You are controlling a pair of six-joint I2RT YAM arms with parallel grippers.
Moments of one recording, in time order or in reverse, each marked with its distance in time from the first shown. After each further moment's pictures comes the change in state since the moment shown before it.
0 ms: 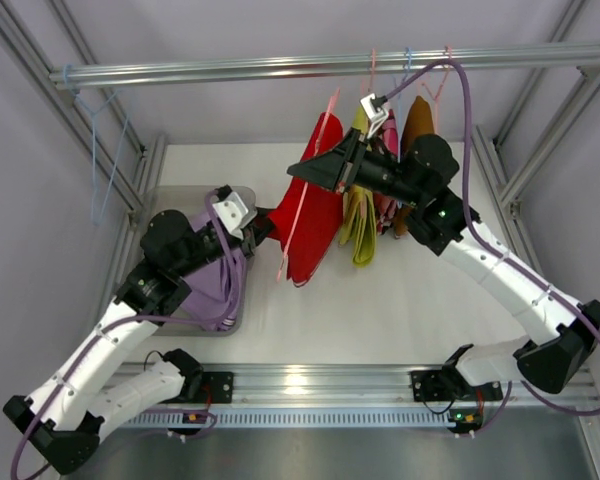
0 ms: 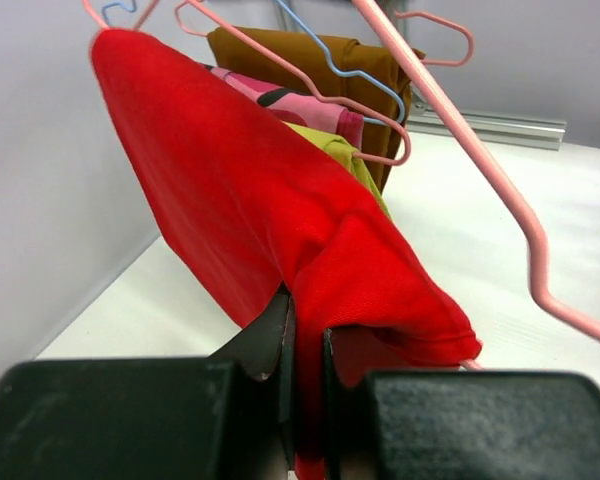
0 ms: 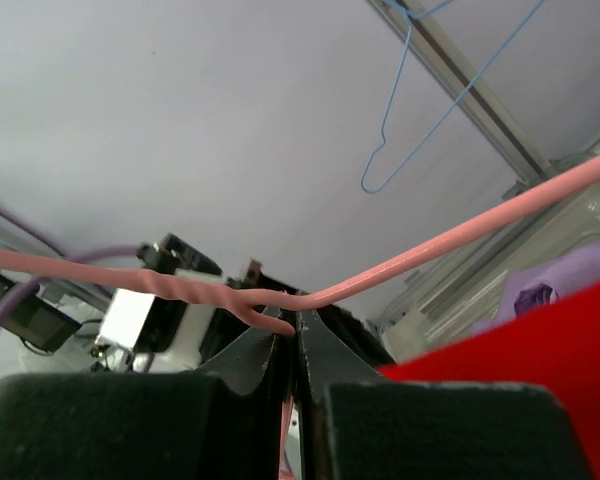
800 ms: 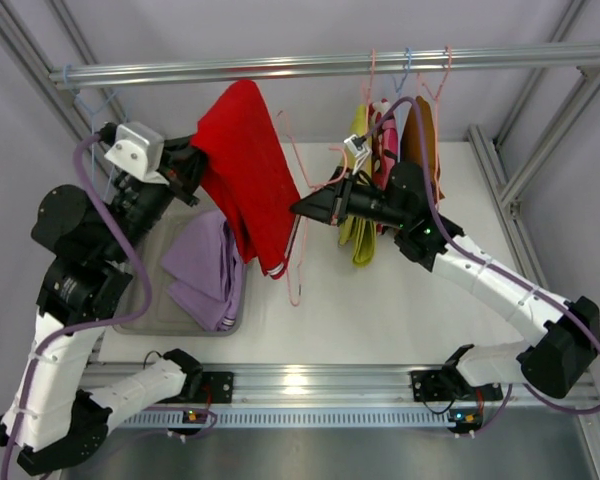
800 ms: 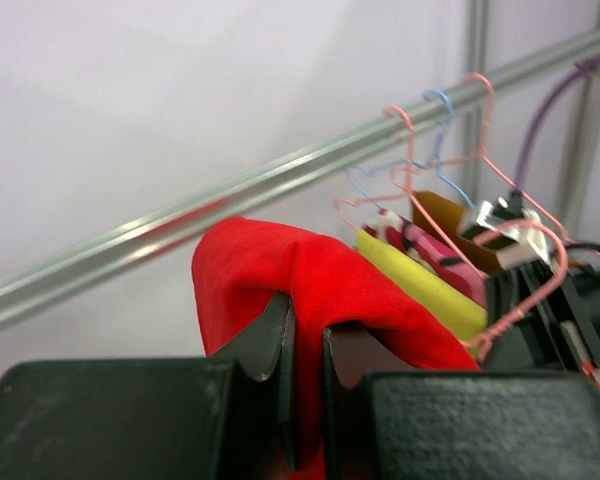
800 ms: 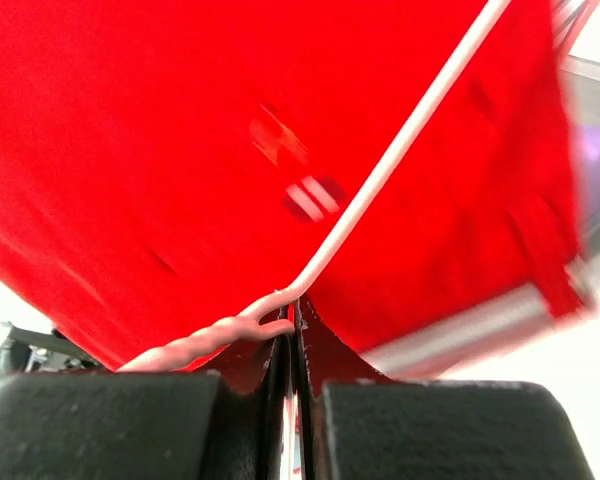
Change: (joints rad) left arm 0.050 0.091 0.622 -0.306 -0.327 -0.053; right arm 0.000 -0.051 -0.275 0.027 -0.016 -0.108
